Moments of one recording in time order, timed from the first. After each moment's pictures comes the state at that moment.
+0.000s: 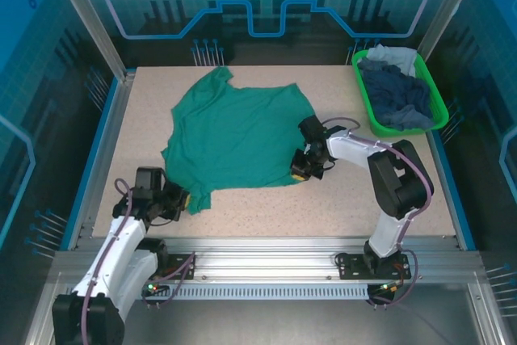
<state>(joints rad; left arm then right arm) 0.00 0.74 0.37 -0.63 0.31 -1.35 0.45 1.79 1.09 -0.69 -0.33 0.83</state>
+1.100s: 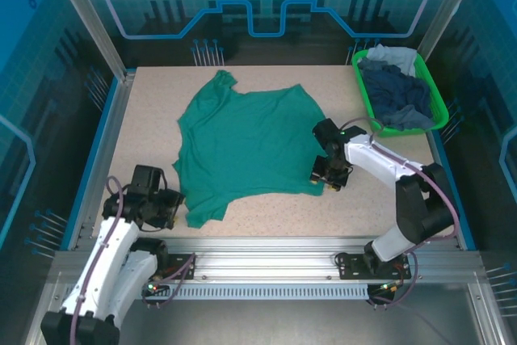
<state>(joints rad) -0.06 0.72 0.58 -1.07 0.18 -1.30 0.42 1.54 1.04 -1.00 -0.08 0.84</state>
